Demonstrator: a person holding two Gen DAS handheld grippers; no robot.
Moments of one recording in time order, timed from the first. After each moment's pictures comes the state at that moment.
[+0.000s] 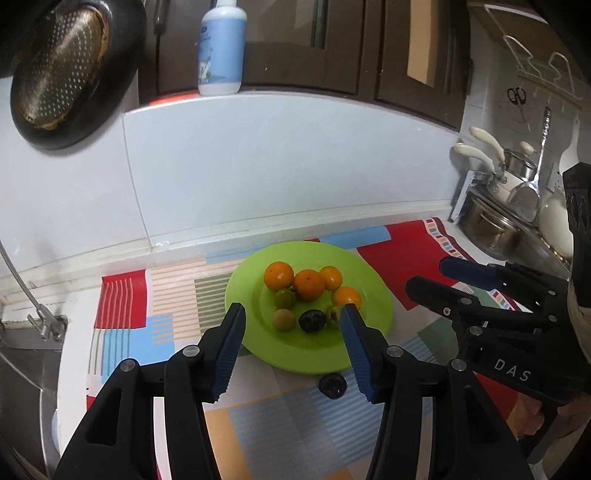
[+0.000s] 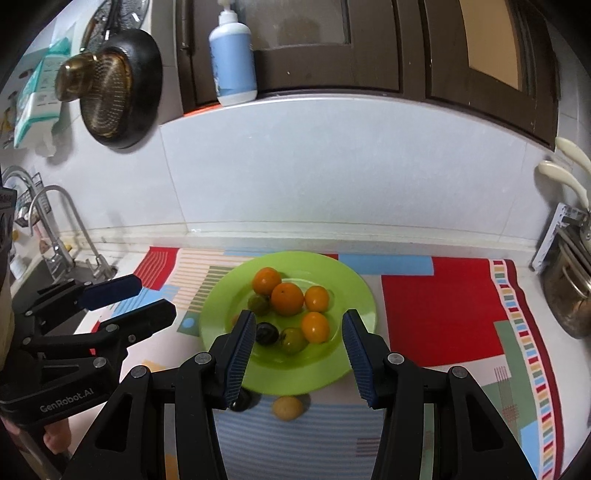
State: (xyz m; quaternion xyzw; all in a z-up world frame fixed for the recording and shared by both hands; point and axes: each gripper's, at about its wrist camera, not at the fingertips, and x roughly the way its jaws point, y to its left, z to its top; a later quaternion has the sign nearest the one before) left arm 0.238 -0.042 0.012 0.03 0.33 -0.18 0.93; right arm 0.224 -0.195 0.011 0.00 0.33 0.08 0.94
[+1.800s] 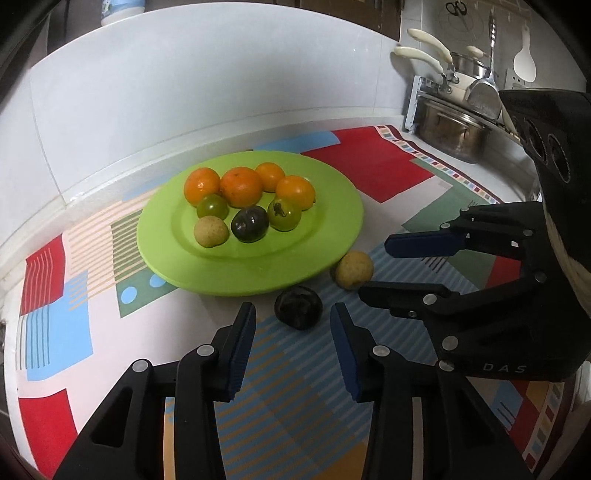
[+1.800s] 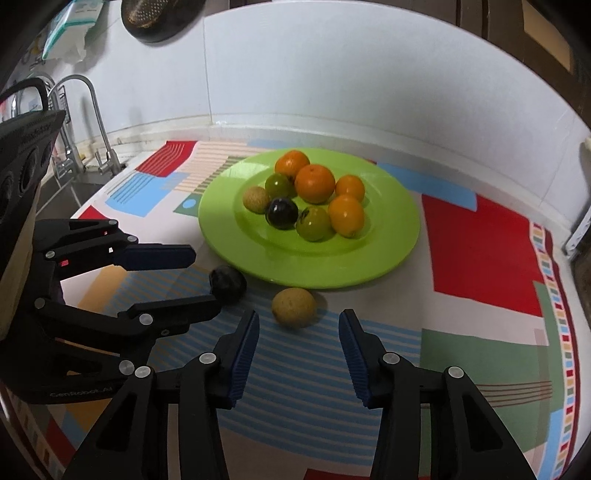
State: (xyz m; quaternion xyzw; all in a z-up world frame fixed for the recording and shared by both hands) left arm 0.232 -0.075 -0.094 0.11 0.38 -0.29 0.87; right arm 0.218 -0.187 -0.093 -0.07 0.42 0.14 0.89
